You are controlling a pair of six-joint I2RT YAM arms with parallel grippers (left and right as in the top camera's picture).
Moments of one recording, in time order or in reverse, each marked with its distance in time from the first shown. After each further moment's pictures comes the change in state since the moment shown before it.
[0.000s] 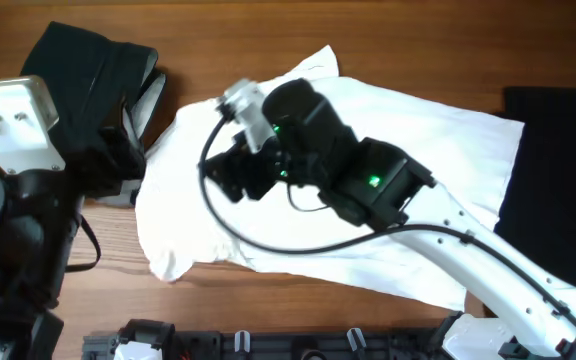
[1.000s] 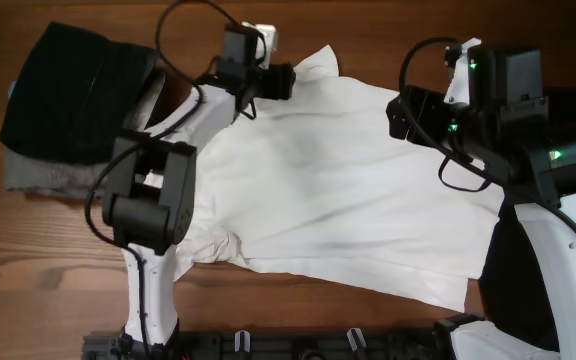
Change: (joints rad) left arm -0.163 1.310 0.007 0.748 0.366 -0.008; right arm -0.602 -0.198 0.000 -0.467 0.134 0.166
